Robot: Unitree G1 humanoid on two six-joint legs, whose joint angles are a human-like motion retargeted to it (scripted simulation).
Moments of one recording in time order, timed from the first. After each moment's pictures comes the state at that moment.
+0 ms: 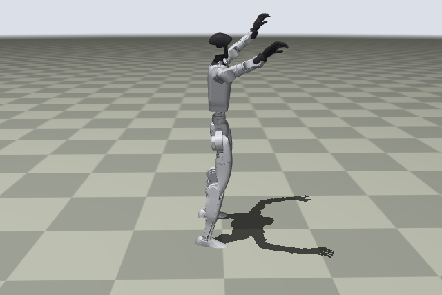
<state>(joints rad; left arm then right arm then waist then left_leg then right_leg) -1.78 1.57 -1.09 0.70 0.28 -0.11 0.52 -1.13 -1.61 0.66 0.50 -0.46 0.00 -0.36 0.02 0.06 0.05 0.17 0.17 0.10 0.05 -0.20 -0.22 0.09 -0.18 -0.12 0.10 -0.06 0.26</state>
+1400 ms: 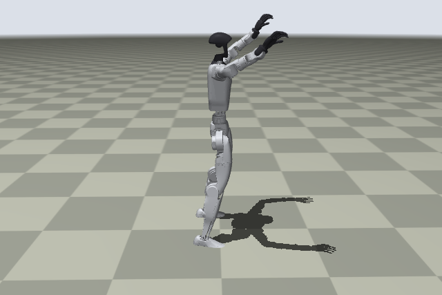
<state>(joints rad) -1.99 1.57 -1.36 0.58 0.25 -0.11 0.46 -1.43 -1.52 0.85 0.55 -0.50 0.04 -0.32 0.00 0.03 0.04 0.15 0.17 0.10 0.12 -0.24 -0.20 0.11 -0.20 -0.13 0.11 -0.08 0.26</state>
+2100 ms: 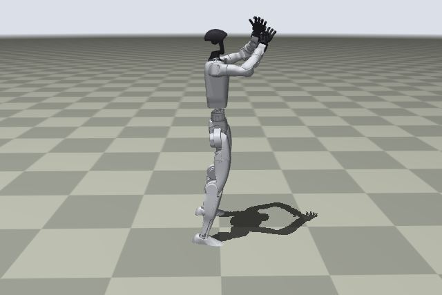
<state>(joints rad) -1.72 0.81 -0.89 0.16 -0.97 -0.36 0.21 -1.49 -0.48 0.68 0.23 0.32 -0.08 -0.26 0.01 0.00 -0.02 0.14 0.13 0.11 0.12 -0.23 -0.17 0.07 -0.23 -0.09 0.13 -0.08 0.24</state>
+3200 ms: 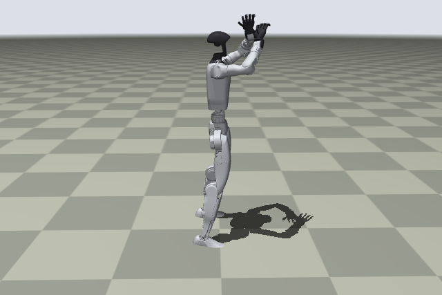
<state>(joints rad) -1.96 0.88 -0.94 0.07 -0.41 -0.29 0.49 -1.63 -0.68 0.74 0.07 -0.08 0.00 -0.34 0.02 0.01 0.01 0.16 0.13 0.10 0.05 -0.20 -0.18 0.06 -0.22 -0.10 0.12 -0.07 0.26</state>
